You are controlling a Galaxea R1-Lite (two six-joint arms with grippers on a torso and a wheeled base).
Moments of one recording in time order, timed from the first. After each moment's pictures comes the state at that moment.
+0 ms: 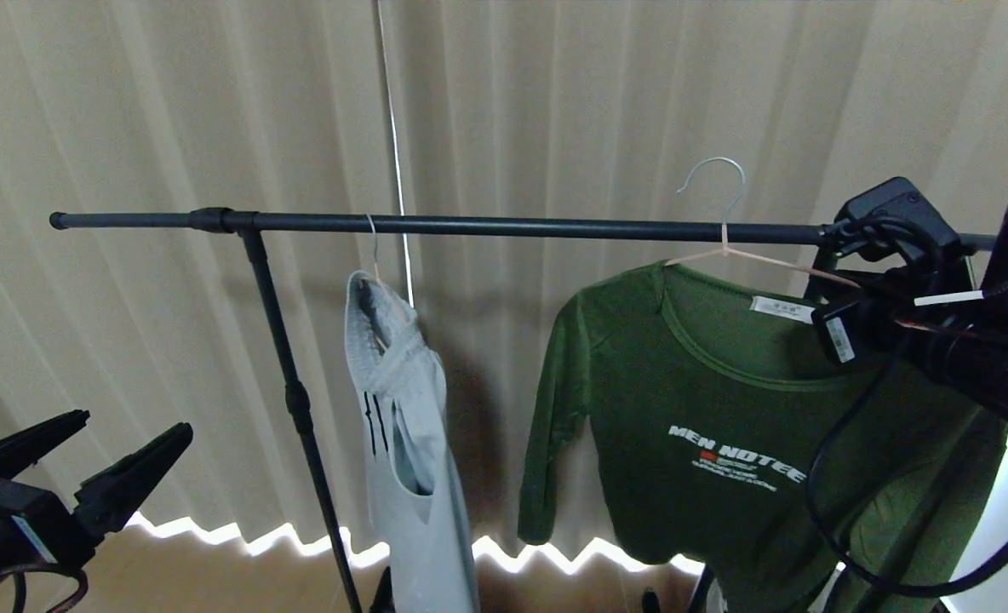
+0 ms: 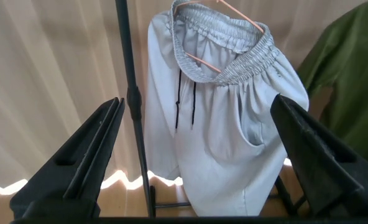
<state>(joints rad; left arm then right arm) -0.02 1.01 -0.17 -0.74 -0.17 -0.01 0.32 1.51 -0.80 -0.52 -0.42 -0.43</state>
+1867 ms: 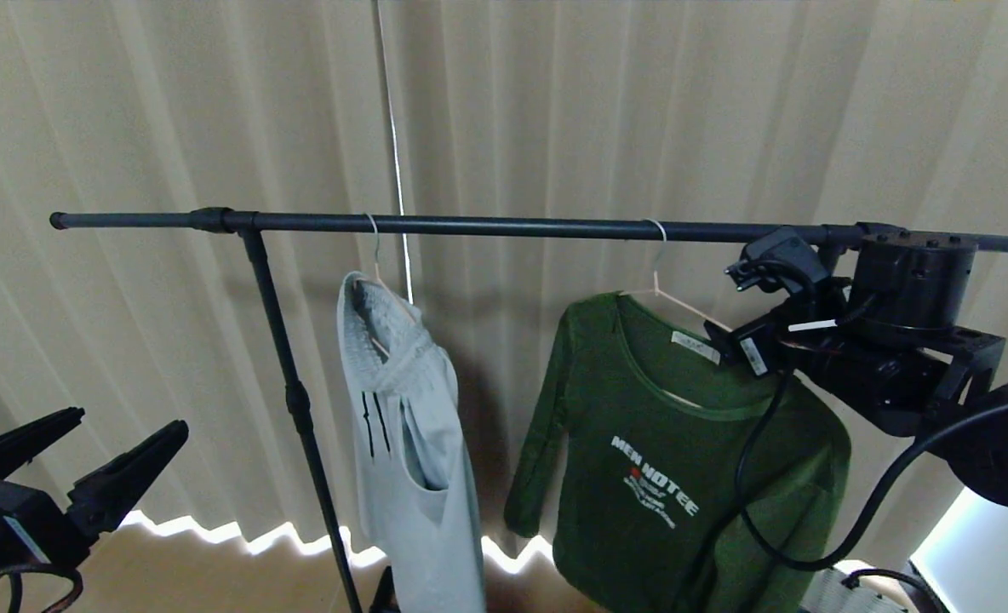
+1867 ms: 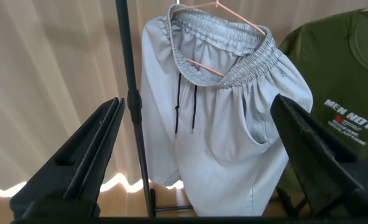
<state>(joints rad) -0.02 1.00 -0.18 -0.74 -0.17 -0.01 0.35 1.74 -0.80 -0.71 -0.41 -0.43</state>
